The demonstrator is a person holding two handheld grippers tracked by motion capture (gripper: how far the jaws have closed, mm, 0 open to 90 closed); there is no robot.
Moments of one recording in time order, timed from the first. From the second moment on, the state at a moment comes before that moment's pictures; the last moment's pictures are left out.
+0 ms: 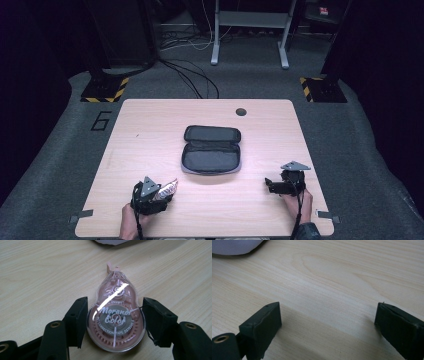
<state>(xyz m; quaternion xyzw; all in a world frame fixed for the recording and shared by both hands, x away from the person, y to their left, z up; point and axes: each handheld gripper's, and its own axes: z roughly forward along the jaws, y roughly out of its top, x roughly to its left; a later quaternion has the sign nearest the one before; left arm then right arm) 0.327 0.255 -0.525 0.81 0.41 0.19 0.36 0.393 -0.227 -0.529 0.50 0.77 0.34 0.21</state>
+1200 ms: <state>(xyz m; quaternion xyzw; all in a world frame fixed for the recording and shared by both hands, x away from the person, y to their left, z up) 0.364 0.224 -0.467 0.82 0.36 0.19 0.40 0.392 -0.226 -0.529 0.50 0.77 0.34 0.21</state>
